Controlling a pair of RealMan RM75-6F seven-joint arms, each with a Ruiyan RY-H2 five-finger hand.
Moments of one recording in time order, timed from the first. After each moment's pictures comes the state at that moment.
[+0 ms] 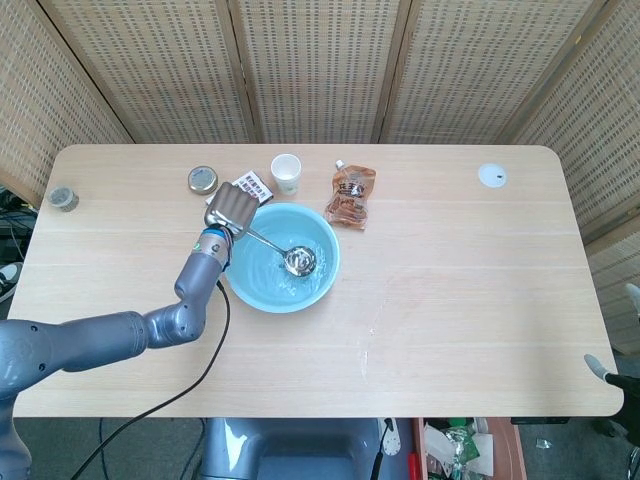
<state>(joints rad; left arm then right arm) -1.38 -1.46 -0.08 -1.33 0.14 0.81 1.15 -0.02 -0.97 0.12 -1.71 -1.41 1.54 0.16</state>
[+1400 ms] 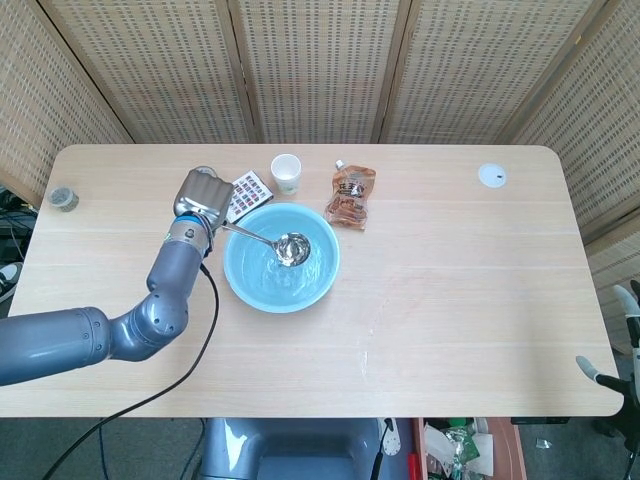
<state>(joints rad) -1.55 -1.13 -0.10 -1.66 -0.33 0.88 1.26 -0.01 -0.98 0.11 -1.73 -1.42 1.54 0.11</state>
